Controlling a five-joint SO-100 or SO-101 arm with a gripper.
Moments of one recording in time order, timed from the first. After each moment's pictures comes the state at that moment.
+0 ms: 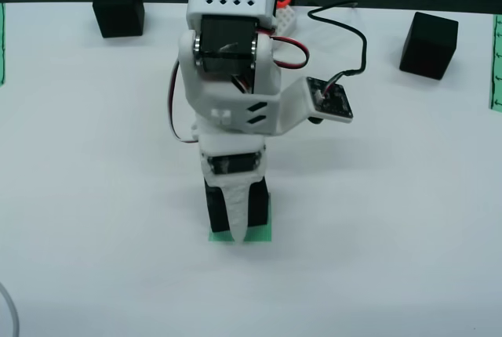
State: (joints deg) arm 0.0 70.0 84.6 82.8 -12.5
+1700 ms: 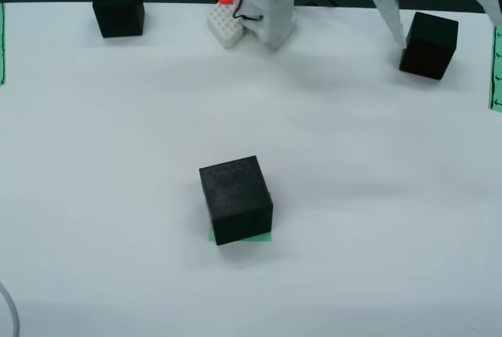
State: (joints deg) arm -51.9 116.6 100.1 87.5 -34.8
